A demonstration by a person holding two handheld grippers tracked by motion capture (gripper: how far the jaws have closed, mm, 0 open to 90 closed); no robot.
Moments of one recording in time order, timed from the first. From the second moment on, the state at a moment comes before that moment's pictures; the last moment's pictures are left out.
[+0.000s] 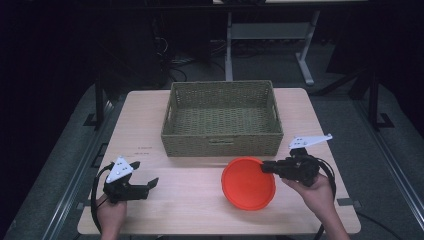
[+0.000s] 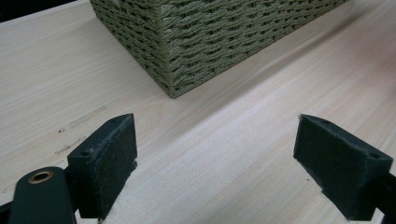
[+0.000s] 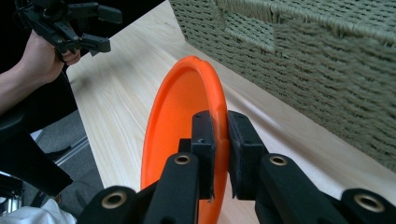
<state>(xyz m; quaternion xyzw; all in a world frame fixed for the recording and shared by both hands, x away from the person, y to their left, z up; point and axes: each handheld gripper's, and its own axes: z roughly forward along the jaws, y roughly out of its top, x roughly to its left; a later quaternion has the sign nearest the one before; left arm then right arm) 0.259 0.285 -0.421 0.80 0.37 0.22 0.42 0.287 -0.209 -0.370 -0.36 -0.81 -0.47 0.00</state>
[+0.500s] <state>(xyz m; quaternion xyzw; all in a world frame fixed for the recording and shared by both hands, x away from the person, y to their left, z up) 0.259 0.289 -0.421 0.79 0.38 0.22 0.42 0.299 -0.200 -0.332 -0.36 -0.82 -0.46 0.00</state>
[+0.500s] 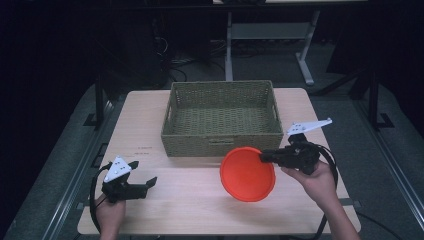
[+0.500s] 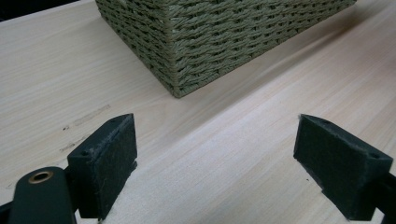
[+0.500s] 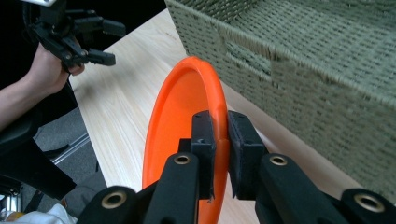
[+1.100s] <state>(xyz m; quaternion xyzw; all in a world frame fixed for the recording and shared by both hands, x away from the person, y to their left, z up) 0.260 0.290 -0.421 0.79 0.38 0.22 0.42 0.328 -0.187 -0.283 -0.35 -0.82 -0.45 -0.01</state>
